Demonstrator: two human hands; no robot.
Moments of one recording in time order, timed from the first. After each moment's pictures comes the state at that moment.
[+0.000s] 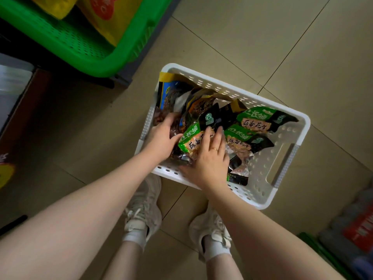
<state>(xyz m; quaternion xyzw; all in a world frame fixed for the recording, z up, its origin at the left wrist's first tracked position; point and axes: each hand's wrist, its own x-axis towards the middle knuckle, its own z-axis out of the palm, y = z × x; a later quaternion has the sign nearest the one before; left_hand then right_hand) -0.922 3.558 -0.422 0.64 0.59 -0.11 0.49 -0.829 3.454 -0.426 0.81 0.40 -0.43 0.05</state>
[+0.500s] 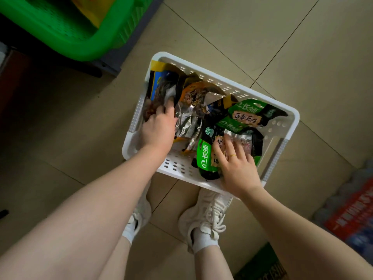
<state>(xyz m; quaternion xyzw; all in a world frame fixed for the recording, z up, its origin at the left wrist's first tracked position) -0.895 3.549 -0.432 0.77 0.55 -0.21 0.23 -0.747 3.393 -0.420 0.68 0.59 -0.36 0.24</state>
